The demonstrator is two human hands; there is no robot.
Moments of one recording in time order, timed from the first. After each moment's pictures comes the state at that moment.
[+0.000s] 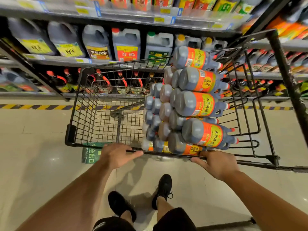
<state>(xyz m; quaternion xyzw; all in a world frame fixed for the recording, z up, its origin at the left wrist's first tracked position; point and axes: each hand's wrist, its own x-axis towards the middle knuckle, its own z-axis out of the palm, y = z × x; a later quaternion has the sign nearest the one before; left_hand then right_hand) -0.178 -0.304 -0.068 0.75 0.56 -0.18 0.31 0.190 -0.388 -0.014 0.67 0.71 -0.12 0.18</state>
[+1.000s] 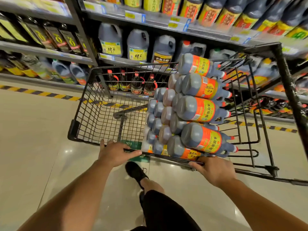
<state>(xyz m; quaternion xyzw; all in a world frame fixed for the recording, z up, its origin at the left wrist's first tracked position) -0.478 -0.326 -0.056 0.64 0.67 -0.17 0.34 -0.117 -0.371 -0.004 0.66 0.71 -0.12 0.21</state>
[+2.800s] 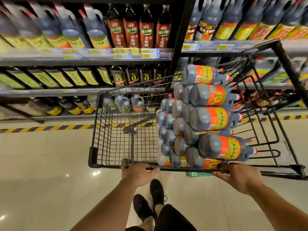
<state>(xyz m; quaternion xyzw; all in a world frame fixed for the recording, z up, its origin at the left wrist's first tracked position) -0.953 -0.211 -0.052 0.64 0.61 -0.26 0.39 -0.582 -0.279 -0.008 0.71 0.67 -0.16 0.16</state>
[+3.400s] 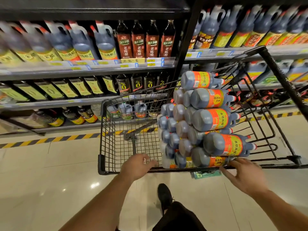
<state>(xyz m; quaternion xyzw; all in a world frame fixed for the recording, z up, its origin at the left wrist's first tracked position) -1.020 -0.176 -0.014 0.64 0.62 -0.09 0.45 -0.653 -0.295 0.028 0.77 0.64 -0.05 0.06</state>
